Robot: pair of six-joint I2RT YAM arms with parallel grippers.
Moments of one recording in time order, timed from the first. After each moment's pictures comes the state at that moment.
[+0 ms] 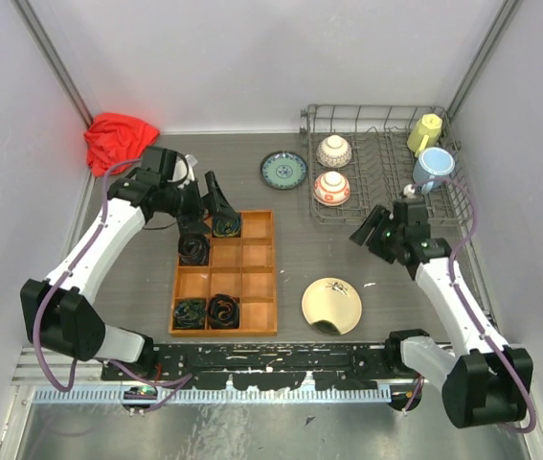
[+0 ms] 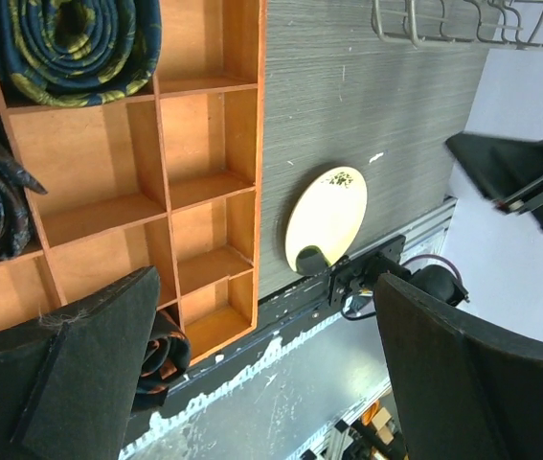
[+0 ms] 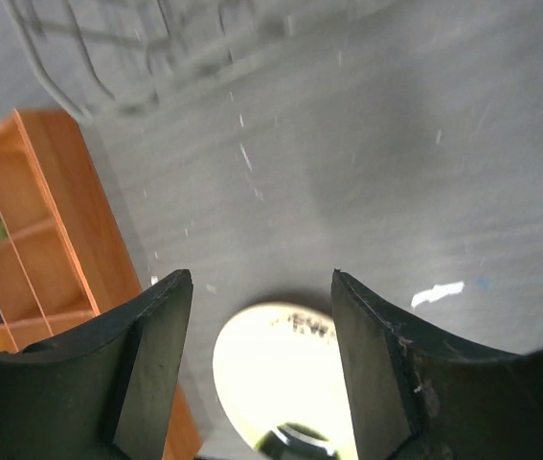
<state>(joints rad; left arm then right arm) -0.31 1.40 1.27 -0.80 0.50 -0.64 0.07 1.03 0.77 -0.52 -0.11 0.61</state>
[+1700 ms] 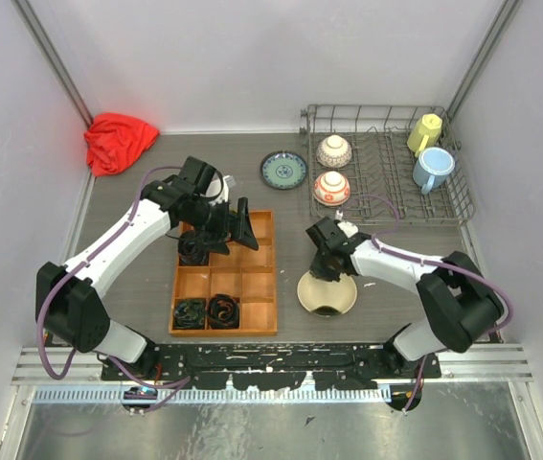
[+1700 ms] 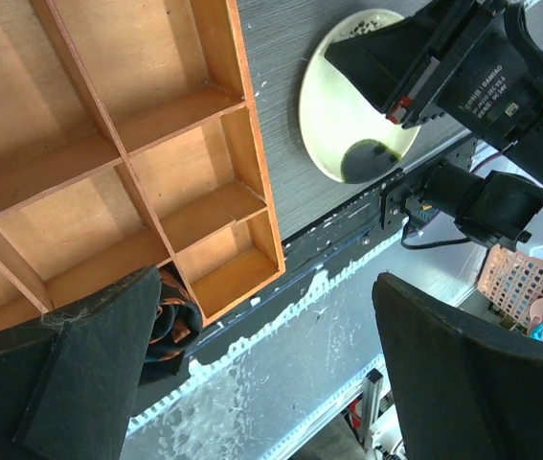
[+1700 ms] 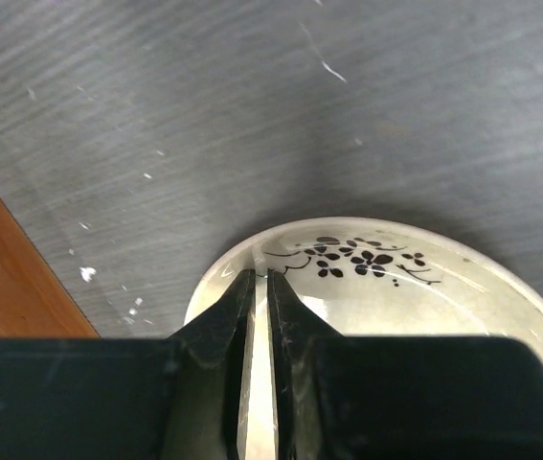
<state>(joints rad) -0.52 1.48 1.28 -0.88 0.50 -0.52 0.64 1.45 0.74 -0.45 0.17 1.02</state>
